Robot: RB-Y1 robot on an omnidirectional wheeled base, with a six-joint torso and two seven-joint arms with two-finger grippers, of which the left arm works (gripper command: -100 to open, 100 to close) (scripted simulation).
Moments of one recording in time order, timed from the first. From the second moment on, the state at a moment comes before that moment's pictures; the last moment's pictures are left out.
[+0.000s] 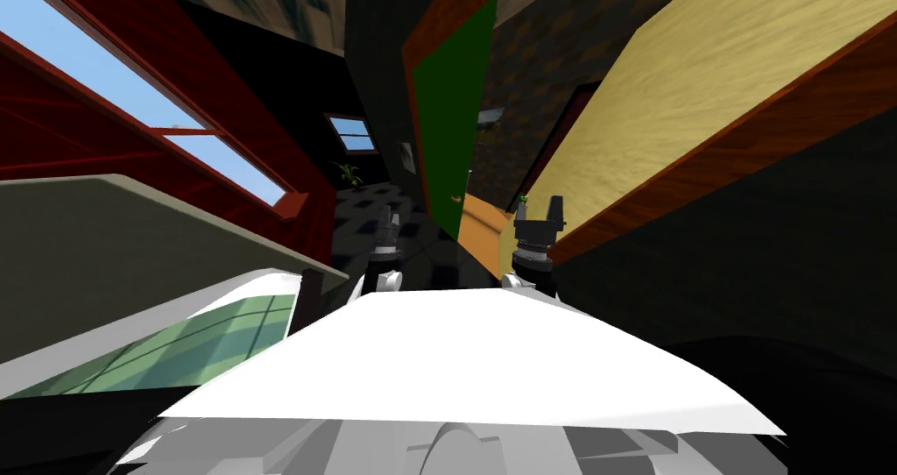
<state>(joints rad) 0.39 0.08 -0.11 -2.05 0.00 -0.51 -0.13</state>
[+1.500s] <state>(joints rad) 0.25 0.11 -0.22 -1.68 0.07 -0.58 -0.12</state>
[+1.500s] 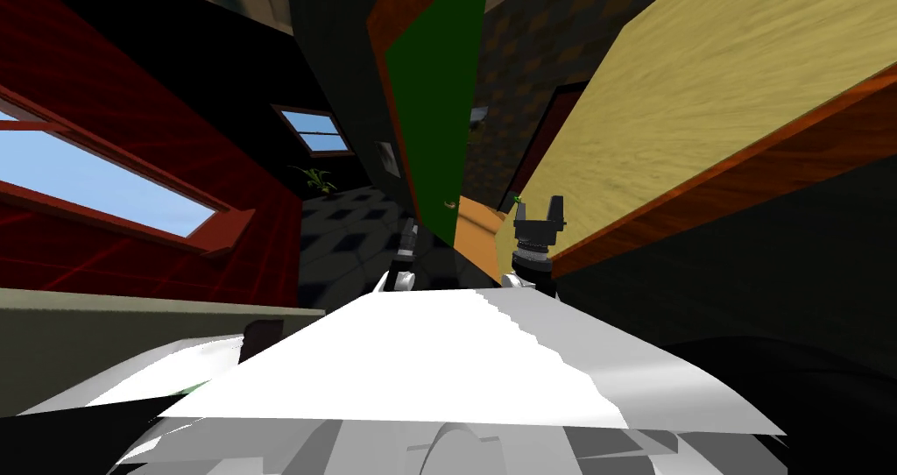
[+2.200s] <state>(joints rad) 0.19 0.10 -0.26 -1.54 0.09 -0.61 -0.12</state>
